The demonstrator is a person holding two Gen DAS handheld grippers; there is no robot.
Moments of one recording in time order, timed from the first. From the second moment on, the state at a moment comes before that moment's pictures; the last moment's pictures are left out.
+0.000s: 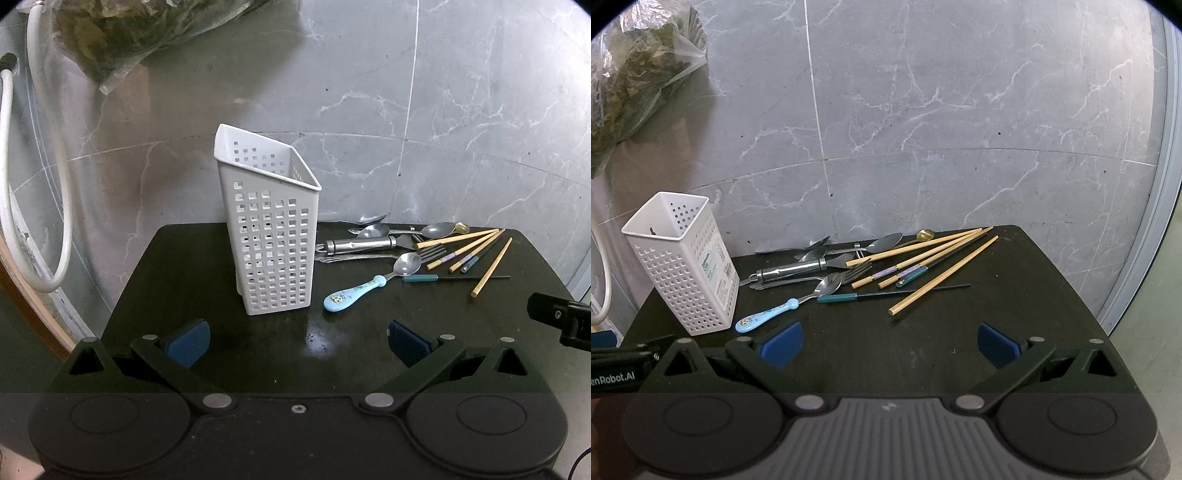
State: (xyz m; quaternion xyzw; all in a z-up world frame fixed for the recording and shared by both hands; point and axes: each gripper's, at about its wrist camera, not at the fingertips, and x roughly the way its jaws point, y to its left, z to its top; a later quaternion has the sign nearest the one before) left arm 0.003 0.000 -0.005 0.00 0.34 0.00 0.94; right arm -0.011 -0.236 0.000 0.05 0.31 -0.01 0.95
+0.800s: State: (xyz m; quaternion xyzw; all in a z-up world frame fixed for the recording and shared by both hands) left arm 0.004 -0.002 -0.010 0.00 0.34 0.00 0.94; right arm -0.010 -0.238 0.000 0.06 0.31 -0.01 0.95
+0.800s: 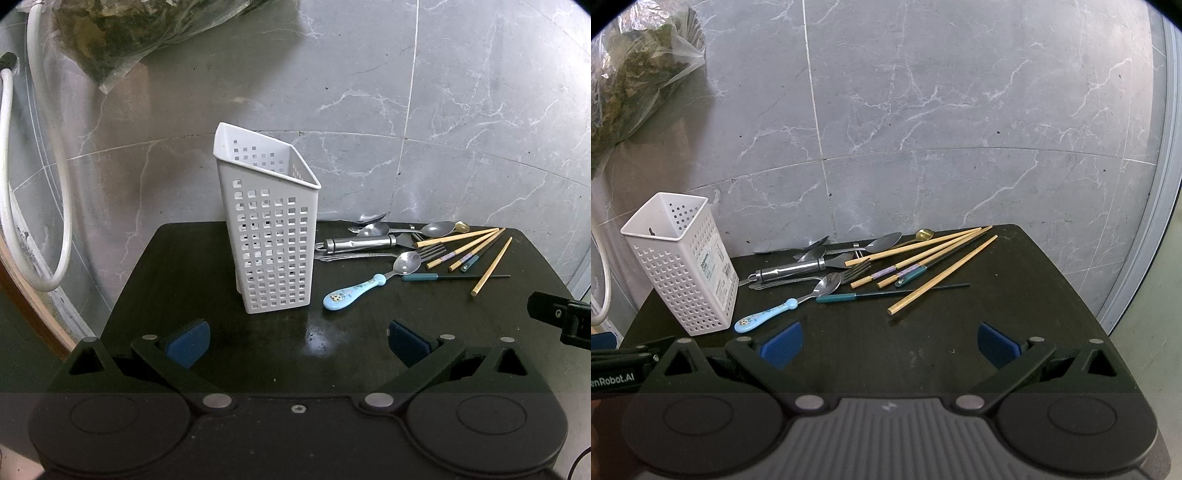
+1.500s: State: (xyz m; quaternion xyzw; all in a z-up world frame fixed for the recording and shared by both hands) left arm 0.003 0.000 -0.008 0.00 0.34 0.00 0.94; right arm -0.009 -0.239 -0.002 0.06 0.32 -0.01 0.95
